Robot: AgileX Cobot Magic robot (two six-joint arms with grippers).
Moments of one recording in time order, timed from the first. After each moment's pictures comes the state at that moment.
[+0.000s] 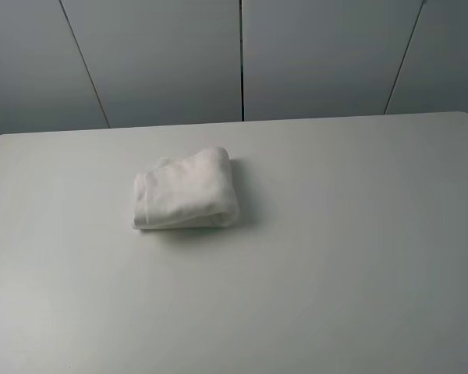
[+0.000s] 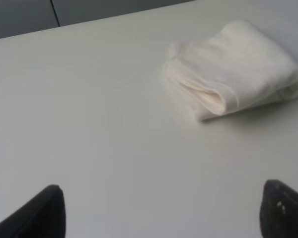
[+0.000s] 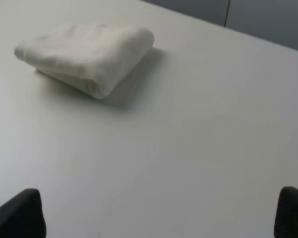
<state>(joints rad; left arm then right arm) -0.18 0.00 -0.51 -0.03 1.09 0.04 0.64 0.01 -0.51 -0.06 1.10 0.05</state>
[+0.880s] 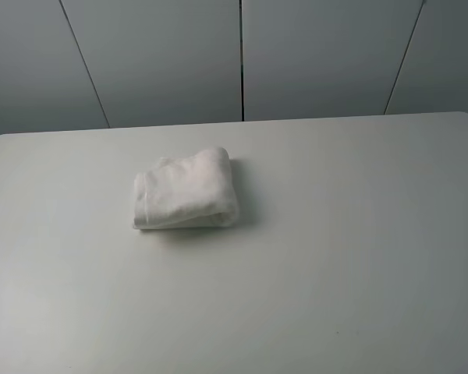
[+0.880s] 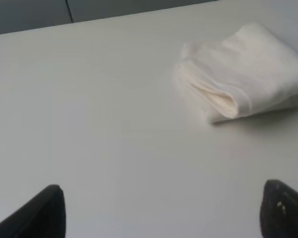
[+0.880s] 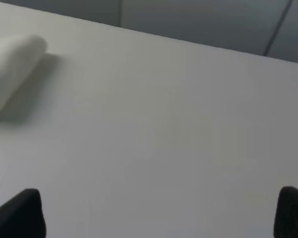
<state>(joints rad) -0.14 0.00 -0.51 -0.02 1.09 0.01 0.24 0.00 -0.51 -0.06 1.10 -0.03</state>
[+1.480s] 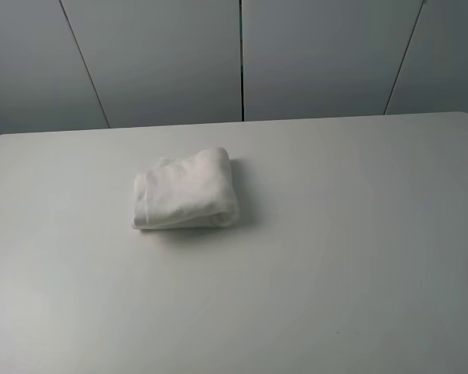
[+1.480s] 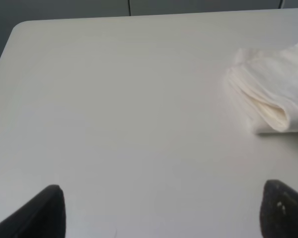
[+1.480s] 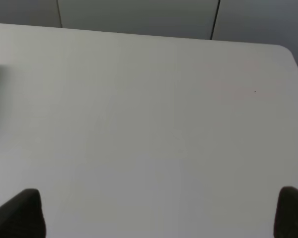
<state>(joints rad) 0.04 0.00 -0.51 -0.02 1.09 0.01 0.06 0.00 -0.51 -0.02 1.10 -0.06</state>
